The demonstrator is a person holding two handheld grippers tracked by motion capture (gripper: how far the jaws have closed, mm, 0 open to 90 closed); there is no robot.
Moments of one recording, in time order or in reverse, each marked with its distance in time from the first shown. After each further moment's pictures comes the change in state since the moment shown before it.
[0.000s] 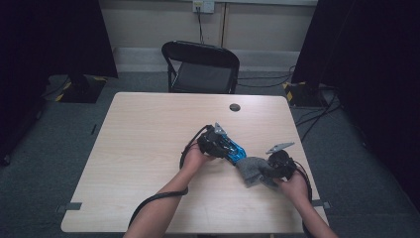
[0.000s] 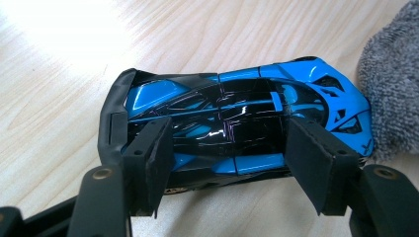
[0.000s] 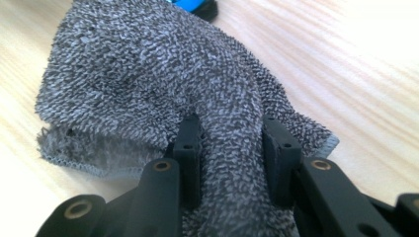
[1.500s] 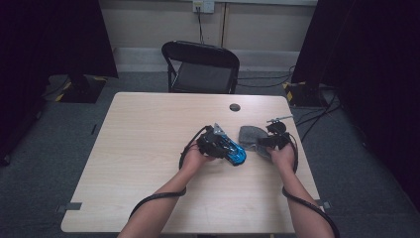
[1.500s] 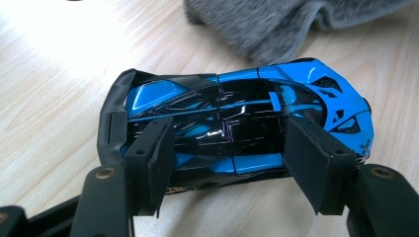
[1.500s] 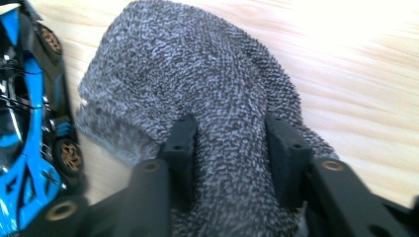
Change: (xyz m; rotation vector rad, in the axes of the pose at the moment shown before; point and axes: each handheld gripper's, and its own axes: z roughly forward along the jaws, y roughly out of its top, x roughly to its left) left arm -0.001 -0.004 -0.001 -0.031 -0.004 -0.002; right arm -0.060 0.067 0.040 -0.075 -0.104 0.241
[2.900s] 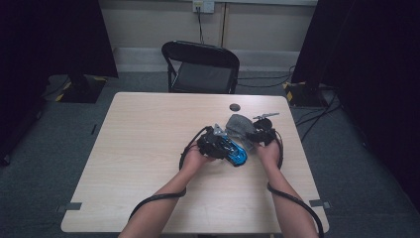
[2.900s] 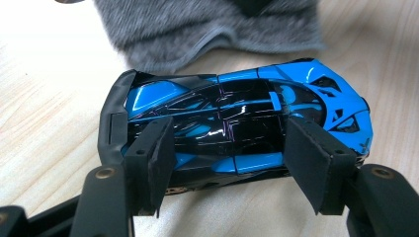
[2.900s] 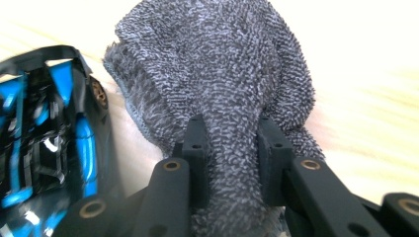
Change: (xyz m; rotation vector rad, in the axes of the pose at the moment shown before) left arm -0.002 0.000 0.000 -0.006 -0.013 0.004; right arm 0.033 0.023 0.025 -0.058 0.003 -0.030
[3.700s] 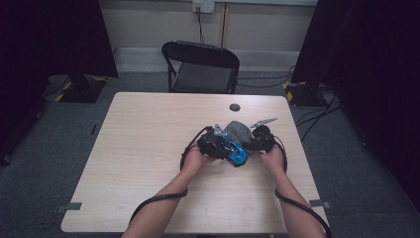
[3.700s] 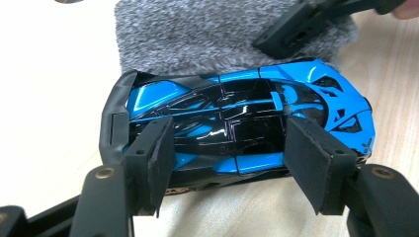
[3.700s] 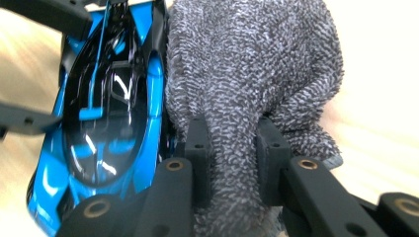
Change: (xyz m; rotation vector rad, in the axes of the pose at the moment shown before) left arm -0.001 0.001 0.000 0.013 0.005 0.004; right arm 0.002 -0.022 -0.008 0.019 0.204 -0.144
